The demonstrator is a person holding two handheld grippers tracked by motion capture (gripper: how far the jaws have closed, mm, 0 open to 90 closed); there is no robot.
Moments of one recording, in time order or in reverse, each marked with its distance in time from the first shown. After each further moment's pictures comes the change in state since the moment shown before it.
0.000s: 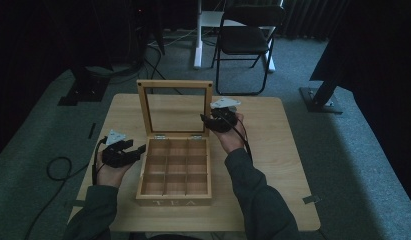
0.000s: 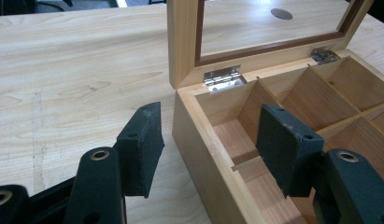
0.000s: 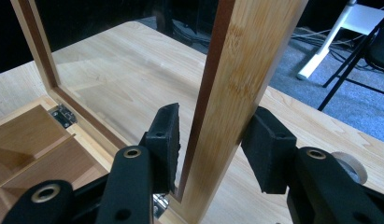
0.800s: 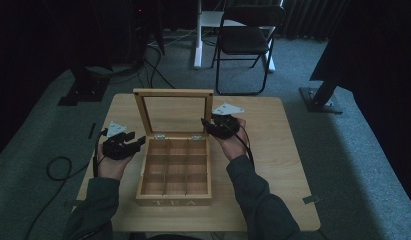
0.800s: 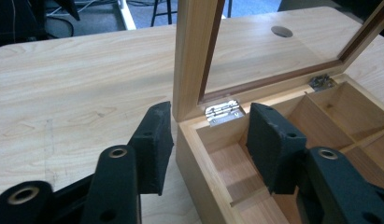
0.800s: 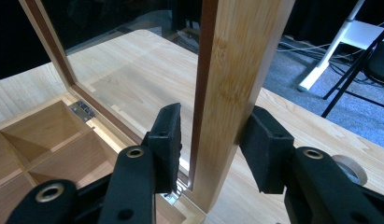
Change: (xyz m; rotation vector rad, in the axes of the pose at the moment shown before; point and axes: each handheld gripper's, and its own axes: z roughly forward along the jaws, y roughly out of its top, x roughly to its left) left arm -0.001 0.026 -0.002 -0.027 0.025 0.014; right arm 0.012 -0.011 -0.019 -0.053 0.013 -0.021
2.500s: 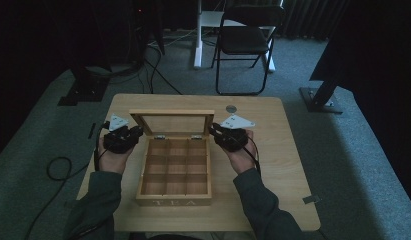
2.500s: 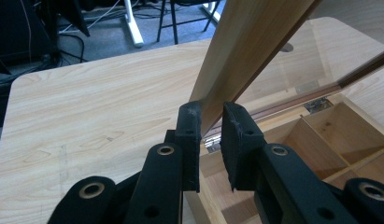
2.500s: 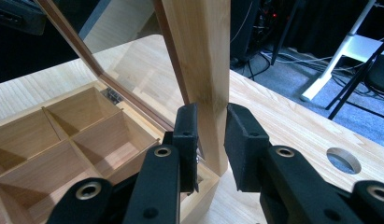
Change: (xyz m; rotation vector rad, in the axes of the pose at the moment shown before) left arm -0.010 0.023 -0.007 -0.022 0.029 0.043; right arm 0.014 -0.020 -0.043 -0.048 0.020 -0.029
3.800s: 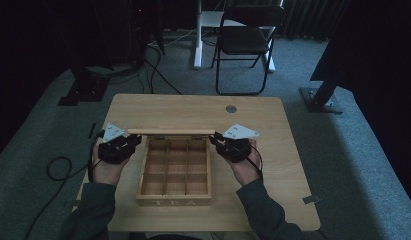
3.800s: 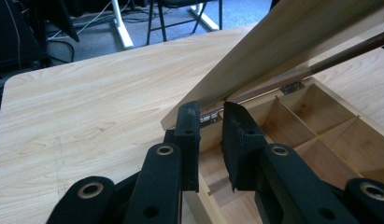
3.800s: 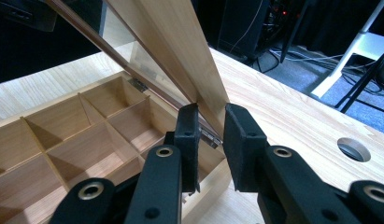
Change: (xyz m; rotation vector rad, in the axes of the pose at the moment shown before) left arm -0.008 -0.016 -0.028 -0.014 -0.039 0.038; right arm 0.019 -0.007 -0.028 0.008 0.032 -0.006
